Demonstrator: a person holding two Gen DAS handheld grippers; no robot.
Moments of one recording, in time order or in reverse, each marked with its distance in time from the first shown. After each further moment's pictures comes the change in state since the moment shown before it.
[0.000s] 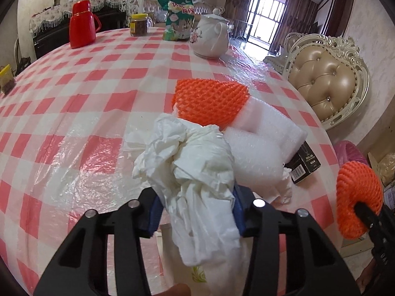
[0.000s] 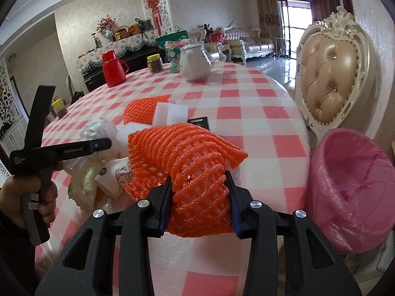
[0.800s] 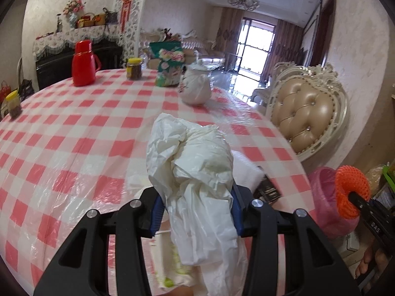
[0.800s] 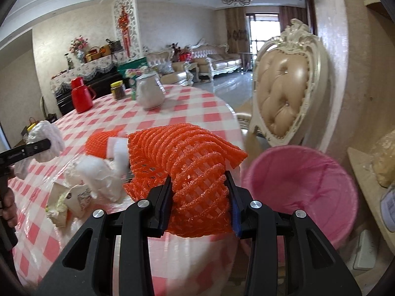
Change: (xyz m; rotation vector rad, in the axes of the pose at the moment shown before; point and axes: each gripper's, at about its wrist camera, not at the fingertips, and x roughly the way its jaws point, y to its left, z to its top) left arm -0.082 -0.032 0.018 0.032 -0.212 -0.046; right arm -0.050 -0.073 0.015 0.068 -0.113 -0.192
